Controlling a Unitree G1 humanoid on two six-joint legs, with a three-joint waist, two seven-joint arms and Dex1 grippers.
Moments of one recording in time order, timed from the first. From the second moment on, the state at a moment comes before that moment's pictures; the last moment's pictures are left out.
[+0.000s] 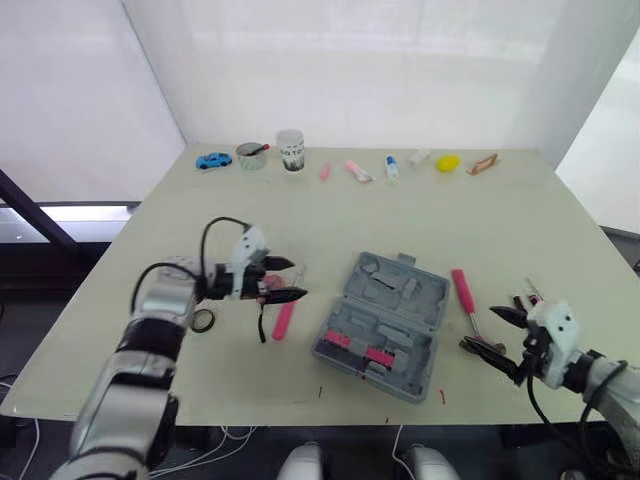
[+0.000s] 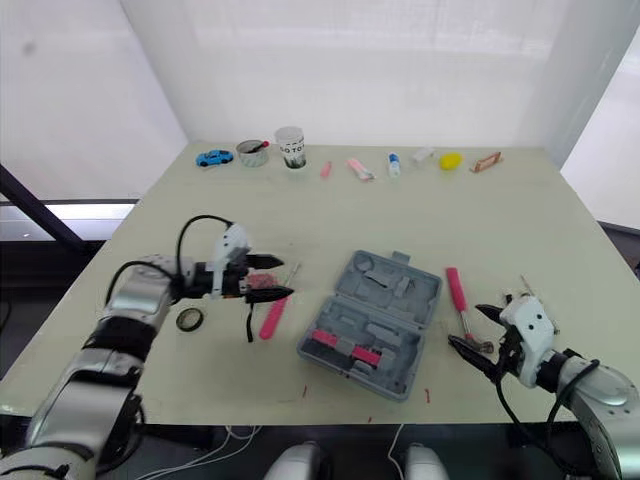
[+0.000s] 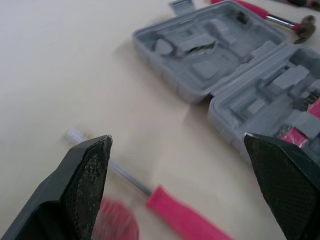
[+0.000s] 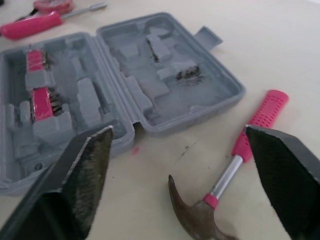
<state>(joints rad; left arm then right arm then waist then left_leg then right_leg) -0.76 0.62 -0.13 0.72 -0.17 0.13 -1.32 0.15 -0.66 -0.16 -0.31 0.38 0.32 0.80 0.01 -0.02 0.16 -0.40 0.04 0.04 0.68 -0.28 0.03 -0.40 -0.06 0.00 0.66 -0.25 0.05</state>
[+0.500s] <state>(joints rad) -0.99 0.49 -0.22 1.18 0.04 -0.30 -1.43 -0.07 -0.75 0.10 -0.17 0.15 0.34 0.84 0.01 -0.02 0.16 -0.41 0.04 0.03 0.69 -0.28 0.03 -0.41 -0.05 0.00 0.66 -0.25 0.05</state>
